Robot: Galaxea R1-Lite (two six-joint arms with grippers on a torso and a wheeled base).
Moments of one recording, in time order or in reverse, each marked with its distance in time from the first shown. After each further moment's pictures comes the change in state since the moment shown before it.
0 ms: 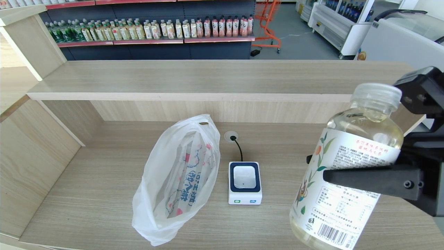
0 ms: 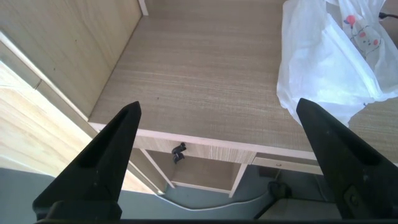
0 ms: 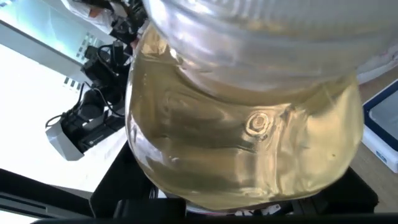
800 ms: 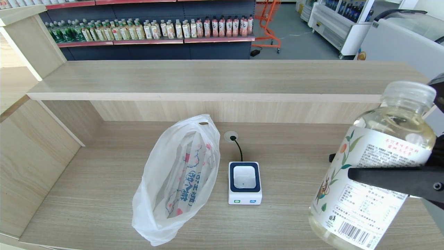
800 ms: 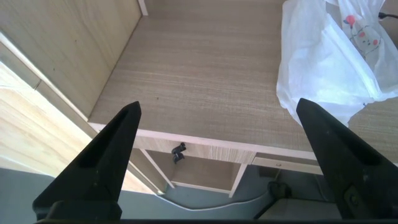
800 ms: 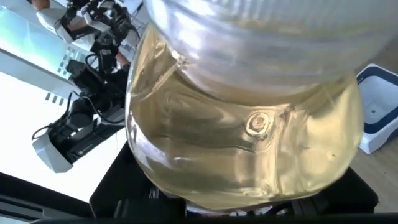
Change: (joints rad) left arm 0.000 0.000 0.000 0.000 0.000 0.000; right arm -0.057 -0.092 0.031 0.046 -0.035 0.001
